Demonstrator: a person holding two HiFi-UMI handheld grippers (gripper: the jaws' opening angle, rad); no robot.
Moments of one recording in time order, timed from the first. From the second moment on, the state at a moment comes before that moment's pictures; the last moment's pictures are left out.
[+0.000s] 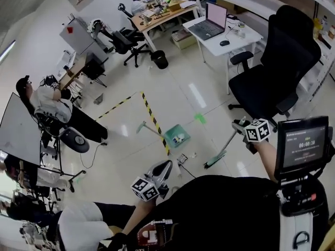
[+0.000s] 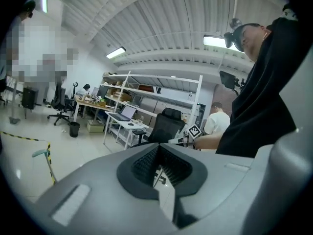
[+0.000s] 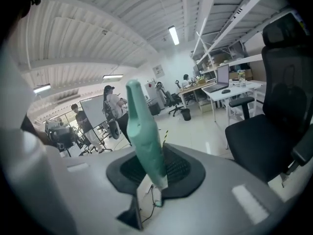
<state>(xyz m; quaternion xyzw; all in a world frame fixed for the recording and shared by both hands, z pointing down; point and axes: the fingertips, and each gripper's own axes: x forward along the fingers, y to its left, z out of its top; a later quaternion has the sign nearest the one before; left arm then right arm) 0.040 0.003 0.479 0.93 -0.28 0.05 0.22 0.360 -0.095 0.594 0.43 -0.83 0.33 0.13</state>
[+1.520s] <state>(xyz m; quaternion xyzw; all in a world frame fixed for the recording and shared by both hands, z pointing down) -0.130 0.126 0.503 0.91 -0.37 0.00 0.20 0.175 -0.038 0.588 0.36 -0.86 0.30 0.19</state>
